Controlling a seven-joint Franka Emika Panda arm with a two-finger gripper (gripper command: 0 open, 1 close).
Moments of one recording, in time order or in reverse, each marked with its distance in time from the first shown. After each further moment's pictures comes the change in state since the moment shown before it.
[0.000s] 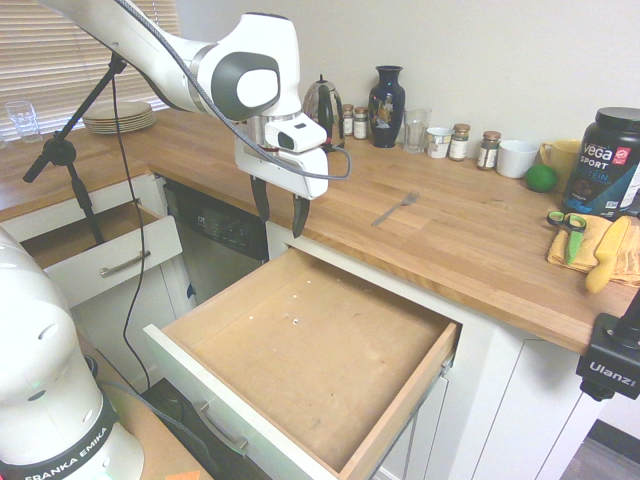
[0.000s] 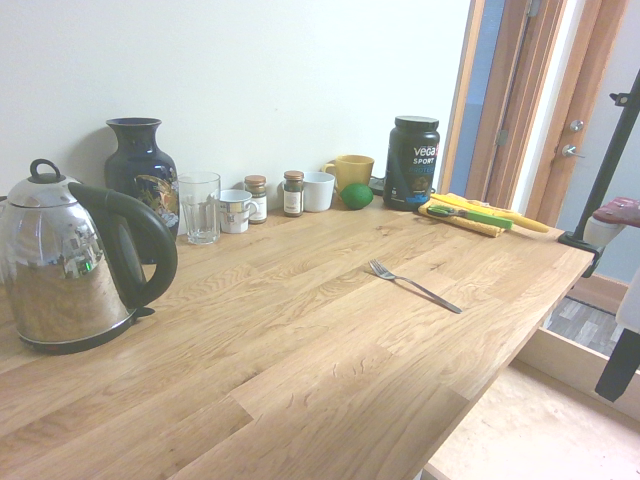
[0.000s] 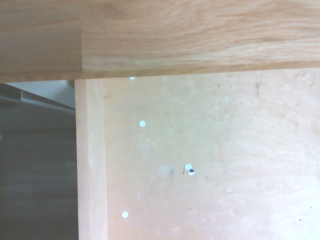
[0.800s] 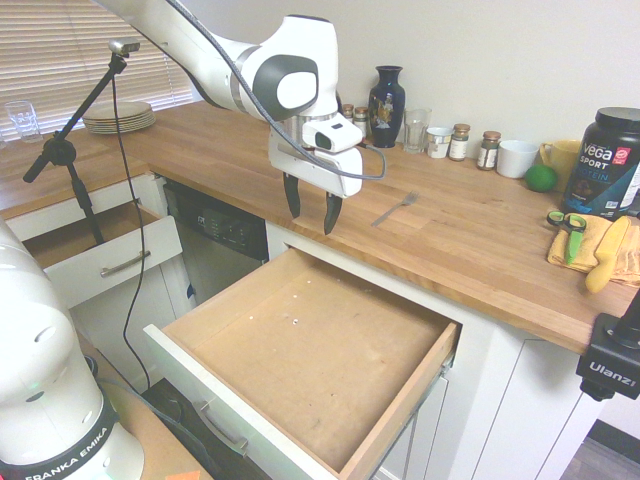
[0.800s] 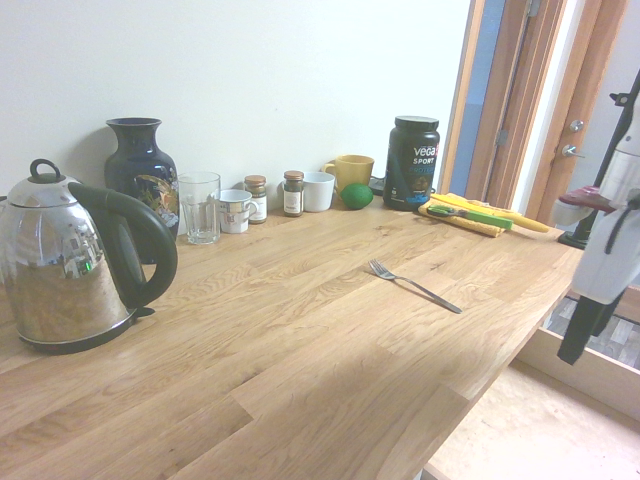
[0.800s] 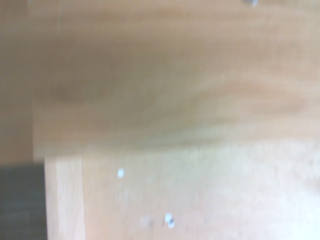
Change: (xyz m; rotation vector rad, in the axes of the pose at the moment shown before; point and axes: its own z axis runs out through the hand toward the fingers) arm 0.069 -0.016 0.000 0.028 0.006 0.038
